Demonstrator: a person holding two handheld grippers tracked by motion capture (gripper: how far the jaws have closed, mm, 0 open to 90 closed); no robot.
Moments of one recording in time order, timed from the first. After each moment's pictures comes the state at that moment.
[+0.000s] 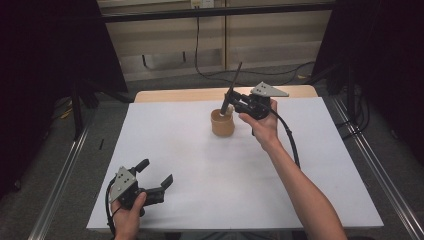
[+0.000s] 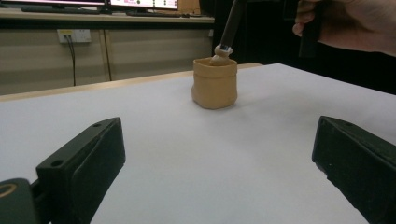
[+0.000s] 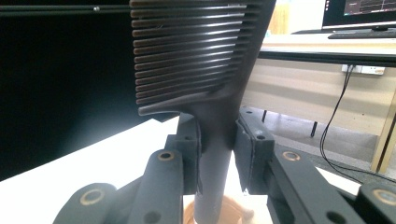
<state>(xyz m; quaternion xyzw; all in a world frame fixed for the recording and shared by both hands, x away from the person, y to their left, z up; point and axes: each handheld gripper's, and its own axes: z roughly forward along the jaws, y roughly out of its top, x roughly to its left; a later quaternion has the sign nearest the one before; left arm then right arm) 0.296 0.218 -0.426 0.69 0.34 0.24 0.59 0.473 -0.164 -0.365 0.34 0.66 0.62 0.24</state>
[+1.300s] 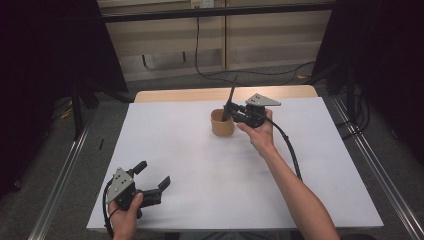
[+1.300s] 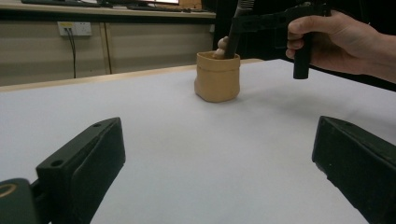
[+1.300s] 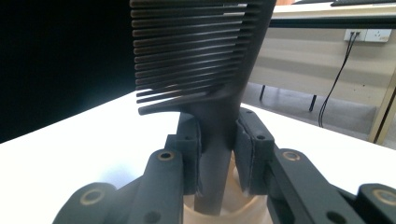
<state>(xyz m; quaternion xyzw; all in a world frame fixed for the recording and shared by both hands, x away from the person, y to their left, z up) 0.296 0.226 -0.430 0.69 0.35 0.24 0.58 0.480 -0.161 -0.410 0.36 0.68 0.59 0.22</state>
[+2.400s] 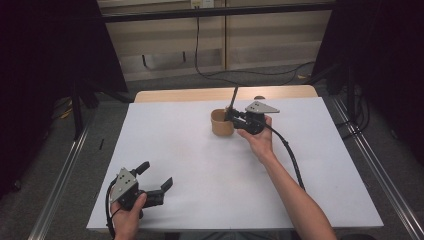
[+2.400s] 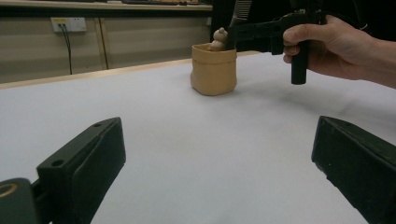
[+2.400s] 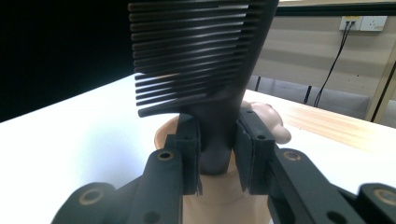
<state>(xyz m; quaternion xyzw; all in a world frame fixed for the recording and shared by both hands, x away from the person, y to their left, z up) 0.296 0.221 -0.432 0.70 0.34 0.23 0.57 0.474 -0.161 -0.433 0.37 0.69 0.58 0.23</state>
